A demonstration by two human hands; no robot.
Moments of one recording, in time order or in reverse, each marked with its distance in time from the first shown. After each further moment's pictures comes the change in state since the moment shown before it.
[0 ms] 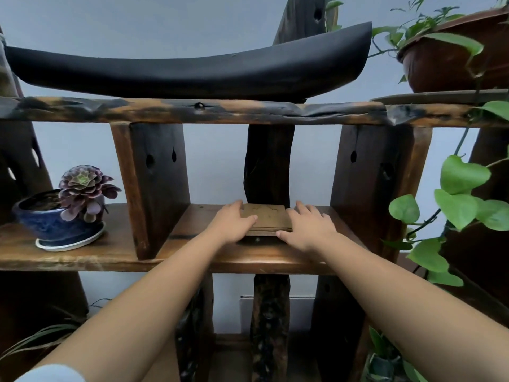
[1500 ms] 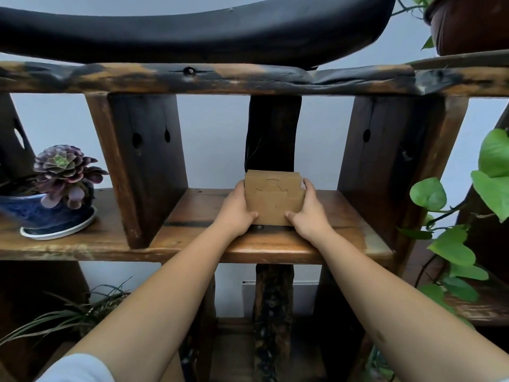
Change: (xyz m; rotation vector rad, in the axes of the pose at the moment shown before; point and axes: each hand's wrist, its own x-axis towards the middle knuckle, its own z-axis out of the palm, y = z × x) left_hand 0.034 -0.022 0.041 -0.205 0.137 0.079; right_hand 0.031 0.001 0.049 0.985 0.273 0.116
